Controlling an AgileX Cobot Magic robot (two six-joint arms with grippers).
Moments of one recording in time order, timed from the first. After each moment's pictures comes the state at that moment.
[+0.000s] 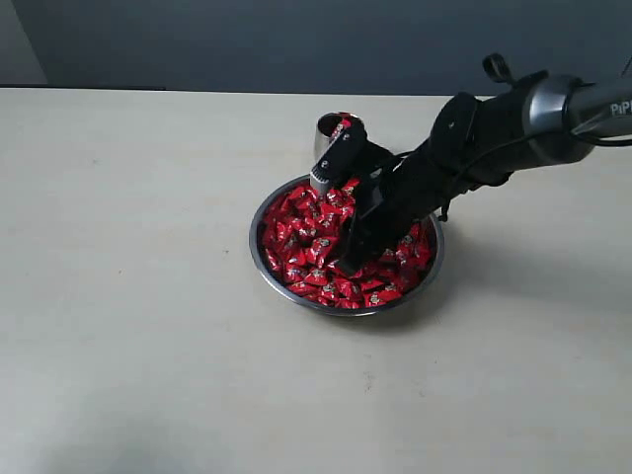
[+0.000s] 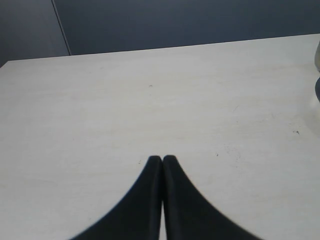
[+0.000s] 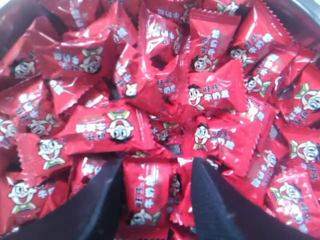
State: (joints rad) left arm 0.11 0.00 0.01 0.03 0.34 0.03; right arm 0.60 2.02 -1.16 0.66 0.42 -1.15
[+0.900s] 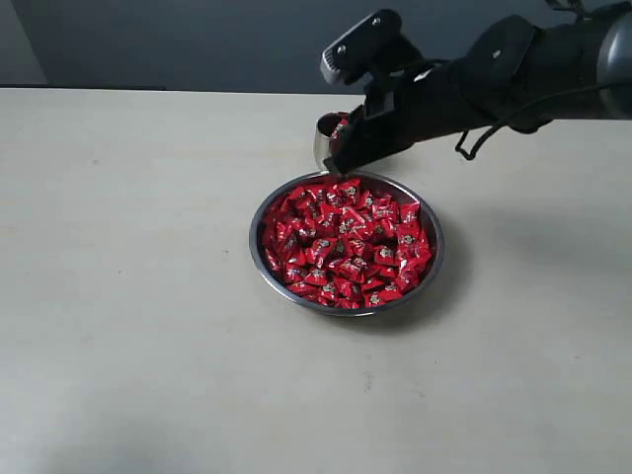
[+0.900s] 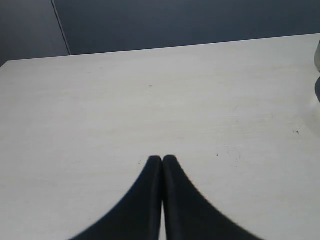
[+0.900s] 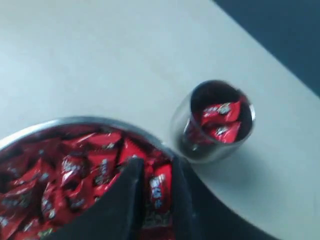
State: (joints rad) left arm 0.11 0.00 0.01 0.03 0.34 0.03; right arm 0.60 1.84 -1.19 0.73 0.21 -1.08
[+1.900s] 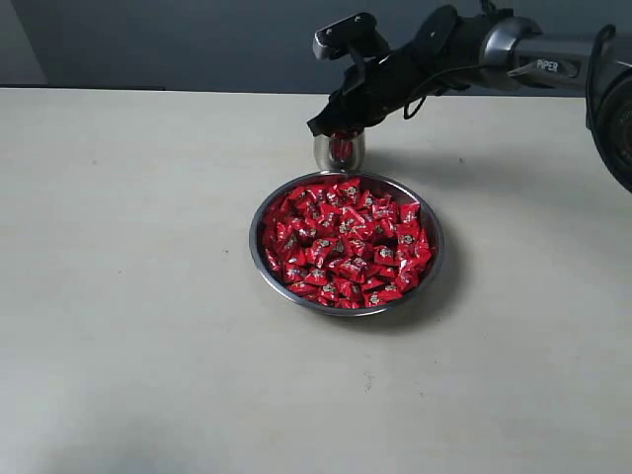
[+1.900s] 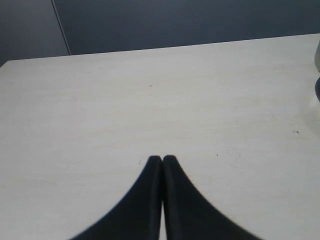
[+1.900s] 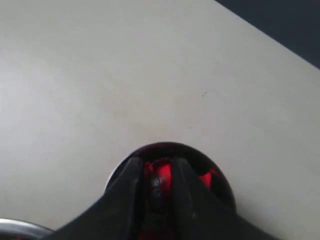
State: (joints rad) left arm 0.11 0.00 0.01 0.03 0.34 0.03; right arm 0.48 2.35 -1.85 0.65 0.51 -0.87
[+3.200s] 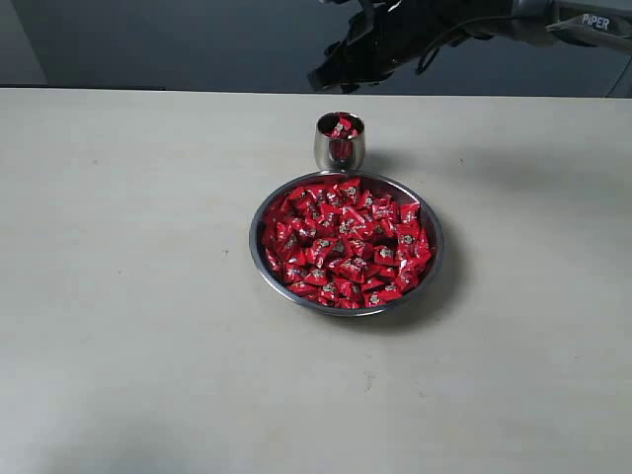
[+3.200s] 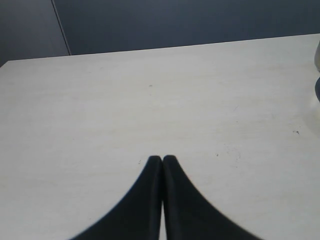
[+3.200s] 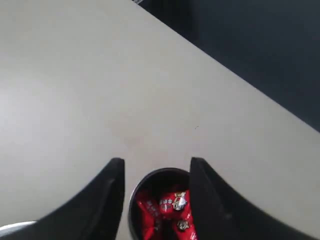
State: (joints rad) left arm 0.11 0.00 0.01 0.03 0.34 0.03; right arm 0.48 2.22 -1.85 0.60 0.57 -0.80
